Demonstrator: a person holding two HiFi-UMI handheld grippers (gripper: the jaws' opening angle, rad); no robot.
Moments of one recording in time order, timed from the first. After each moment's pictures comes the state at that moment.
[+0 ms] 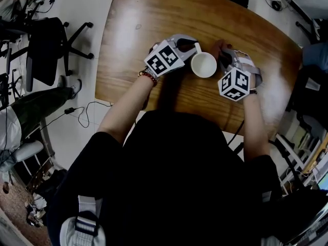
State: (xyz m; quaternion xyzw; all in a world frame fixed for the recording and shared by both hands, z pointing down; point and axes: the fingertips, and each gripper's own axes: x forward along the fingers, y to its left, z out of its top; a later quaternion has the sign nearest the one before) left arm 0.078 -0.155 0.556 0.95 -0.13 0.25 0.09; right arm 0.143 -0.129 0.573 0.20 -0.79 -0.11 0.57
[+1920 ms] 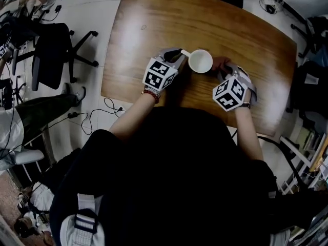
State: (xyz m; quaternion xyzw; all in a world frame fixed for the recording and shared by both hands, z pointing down) left arm 0.012 -0.105 0.558 0.90 -0.31 0.22 0.20; right arm 0.147 -0.049 0.548 0.31 -0.75 0.02 0.58
